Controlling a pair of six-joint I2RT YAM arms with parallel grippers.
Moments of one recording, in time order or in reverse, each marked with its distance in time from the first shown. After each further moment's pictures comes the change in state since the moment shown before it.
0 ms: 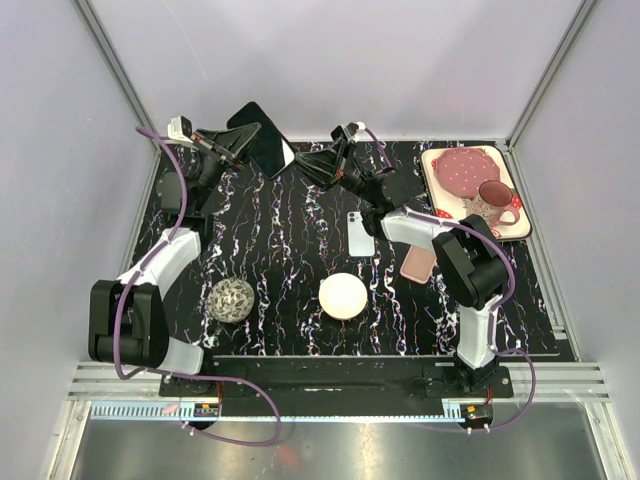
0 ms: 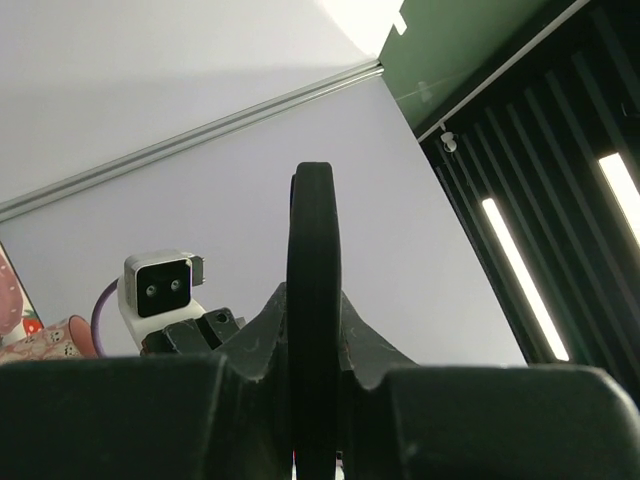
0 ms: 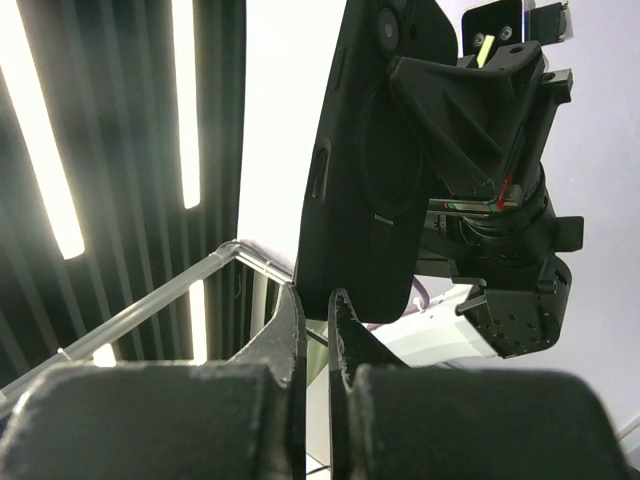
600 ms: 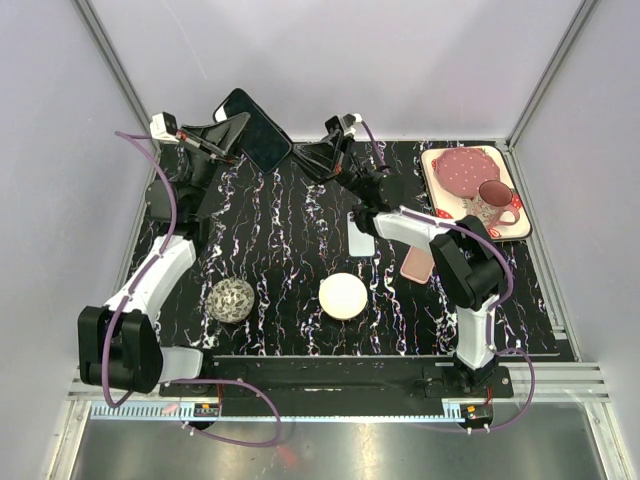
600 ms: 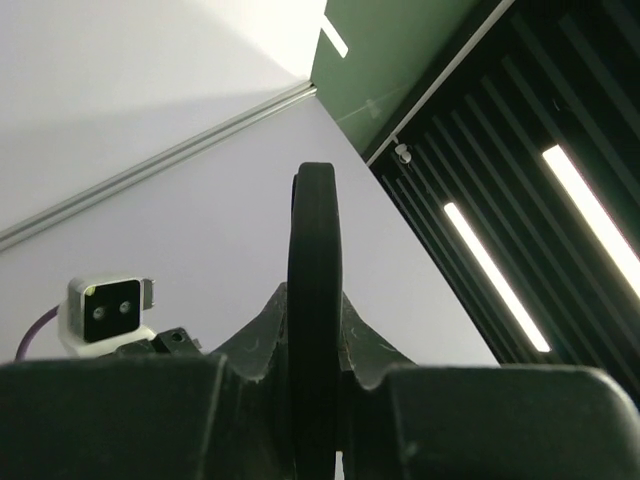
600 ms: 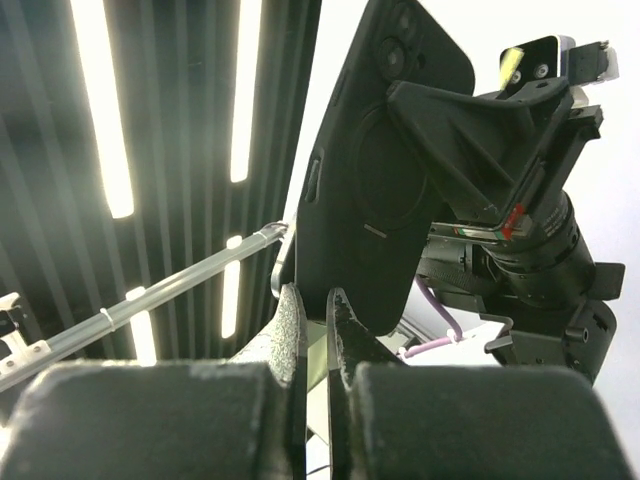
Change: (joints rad) left arm -0.032 -0.129 0.013 -0.020 -0.101 0.018; right arm 0.045 0.017 0.091 0.082 0.064 0.044
